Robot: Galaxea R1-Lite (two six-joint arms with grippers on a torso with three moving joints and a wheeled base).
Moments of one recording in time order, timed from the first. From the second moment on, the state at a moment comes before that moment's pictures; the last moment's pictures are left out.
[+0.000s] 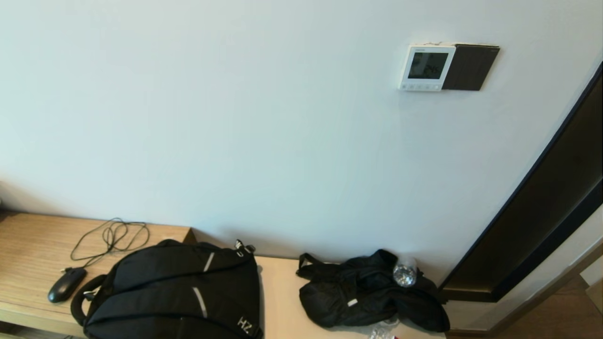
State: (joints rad) left arm 0.01 0.00 -0.04 0.09 0.01 -0.03; right arm -0.02 0.00 0.00 0.00 0.01 -0.02
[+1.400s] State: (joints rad) left arm 0.01 0.00 -0.04 0.09 0.01 -0.03; right arm -0.02 0.52 -0.59 0.04 0.02 -0.01
